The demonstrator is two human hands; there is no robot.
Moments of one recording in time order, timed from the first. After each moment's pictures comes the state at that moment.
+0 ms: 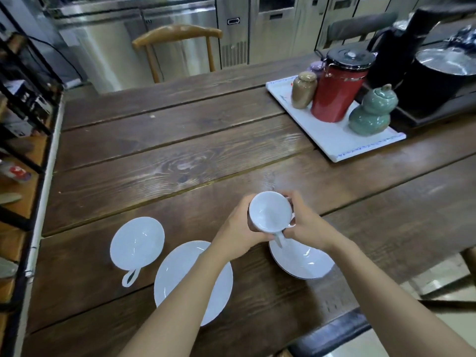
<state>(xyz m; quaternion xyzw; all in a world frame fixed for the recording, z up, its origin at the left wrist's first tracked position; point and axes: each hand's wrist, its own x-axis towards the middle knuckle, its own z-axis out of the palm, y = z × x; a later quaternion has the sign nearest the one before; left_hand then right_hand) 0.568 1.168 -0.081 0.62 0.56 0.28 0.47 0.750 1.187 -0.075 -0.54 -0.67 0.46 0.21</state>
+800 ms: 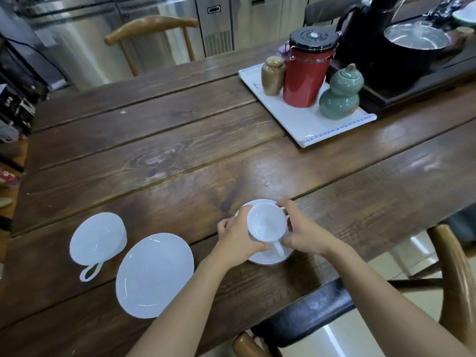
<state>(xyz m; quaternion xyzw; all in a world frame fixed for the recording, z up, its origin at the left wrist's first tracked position) 0.648 1.142 -0.102 0.65 0.62 0.15 0.42 0.828 1.159 -0.102 -0.54 -0.68 0.48 0.15</state>
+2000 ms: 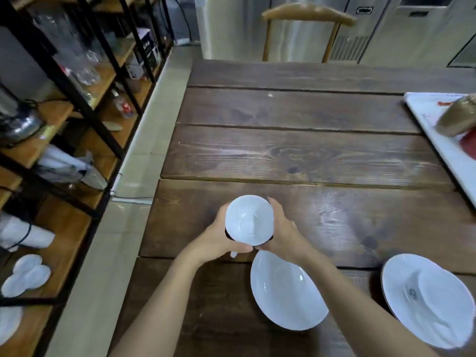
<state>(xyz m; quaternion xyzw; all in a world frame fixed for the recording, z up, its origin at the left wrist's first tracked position) 0.340 1.088 -0.107 0.43 0.65 0.33 0.54 0.506 1.168 -0.104 -0.43 -0.77 0.46 0.06</state>
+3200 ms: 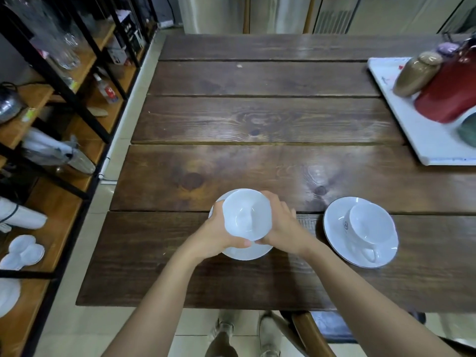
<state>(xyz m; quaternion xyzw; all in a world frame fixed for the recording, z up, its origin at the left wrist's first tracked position) 0.466 1.036 -0.083 0.43 0.64 0.35 0.54 0.621 1.119 -0.103 -0.42 -0.80 0.43 0.06</state>
